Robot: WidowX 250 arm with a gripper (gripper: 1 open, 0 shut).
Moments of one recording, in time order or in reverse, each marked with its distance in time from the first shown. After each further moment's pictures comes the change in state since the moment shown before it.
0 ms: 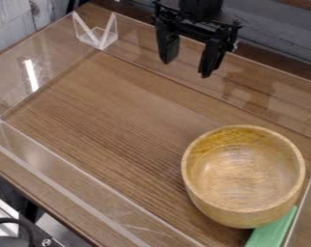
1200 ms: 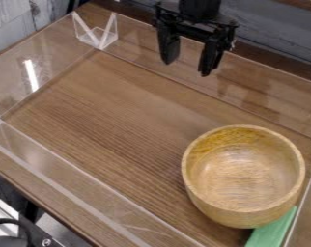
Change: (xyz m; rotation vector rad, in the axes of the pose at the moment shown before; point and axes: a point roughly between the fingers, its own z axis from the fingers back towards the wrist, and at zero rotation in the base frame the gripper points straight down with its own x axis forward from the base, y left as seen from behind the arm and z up) arm 0.013 0.009 -0.009 -0.034 0.015 0.004
